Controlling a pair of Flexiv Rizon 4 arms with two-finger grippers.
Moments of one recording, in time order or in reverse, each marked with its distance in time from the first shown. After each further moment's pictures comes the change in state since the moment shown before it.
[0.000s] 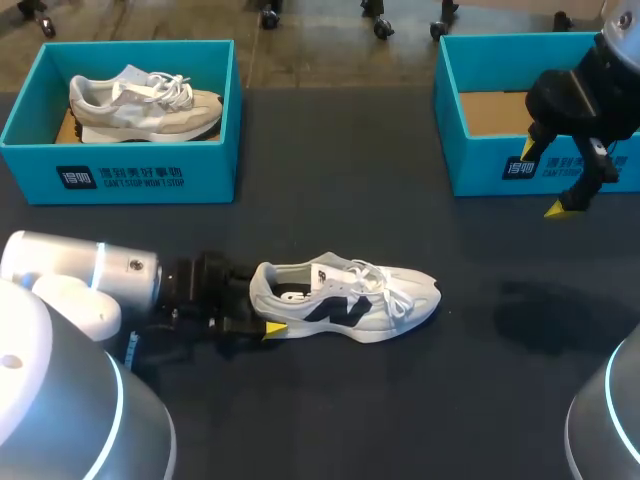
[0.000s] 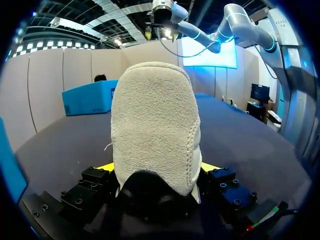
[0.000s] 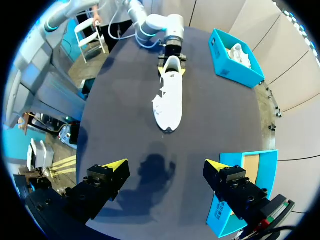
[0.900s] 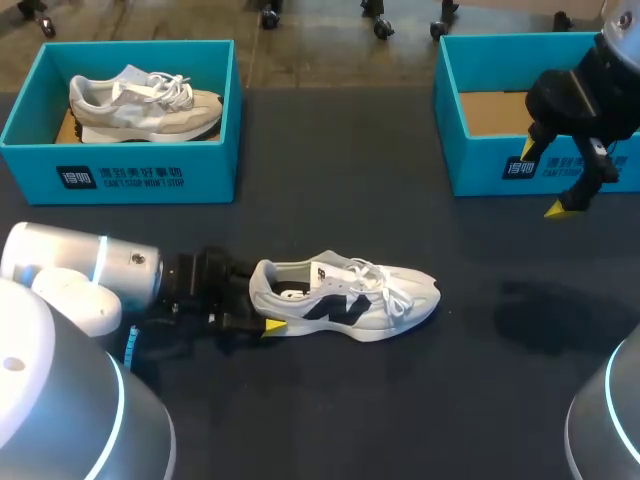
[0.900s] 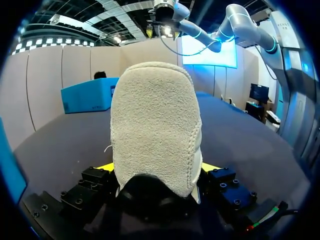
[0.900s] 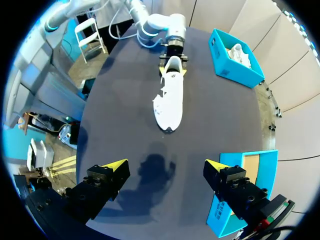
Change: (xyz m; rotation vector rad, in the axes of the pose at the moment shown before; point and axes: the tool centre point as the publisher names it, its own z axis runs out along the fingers) left arm -0.004 0.000 0.000 -0.020 0.014 -0.012; right arm 0.000 0.000 0.000 0.000 0.000 0.000
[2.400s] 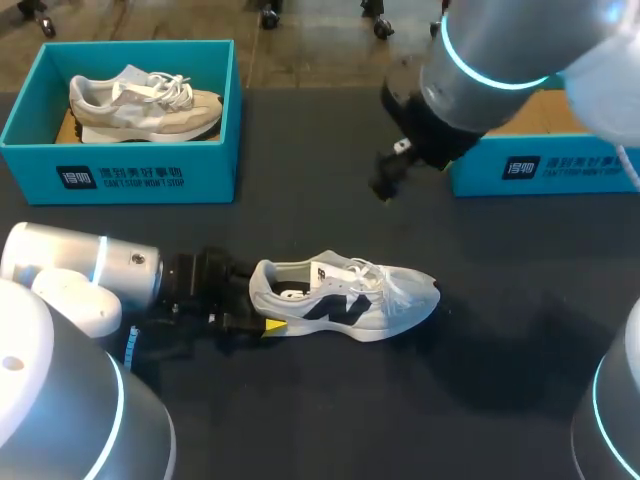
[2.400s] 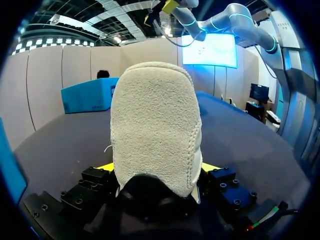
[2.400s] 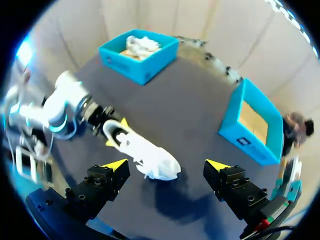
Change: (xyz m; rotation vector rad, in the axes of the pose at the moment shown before) left arm 0.000 0.000 0.000 0.000 -0.001 0.000; right arm -0.025 0.155 0.043 -0.016 -0.316 1.087
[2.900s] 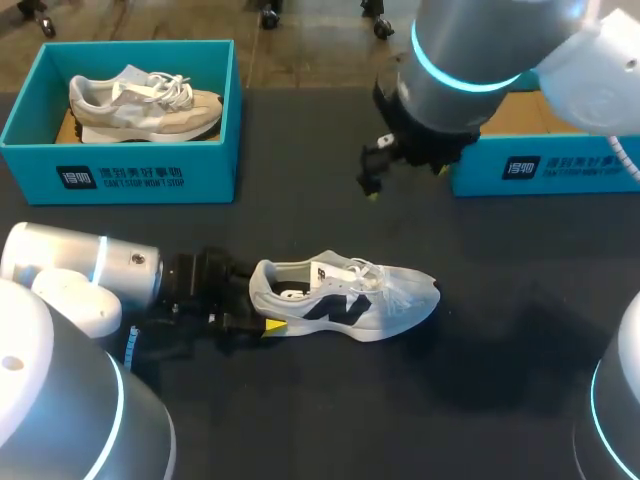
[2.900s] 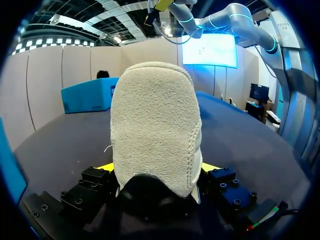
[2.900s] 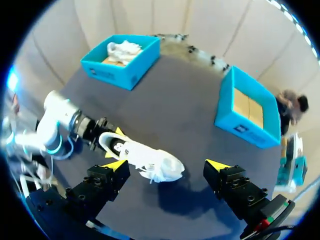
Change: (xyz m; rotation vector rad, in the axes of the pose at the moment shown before) left arm 0.000 0.000 0.000 0.000 0.000 0.000; right arm 0.010 0.002 0.008 0.021 -0.049 0.174
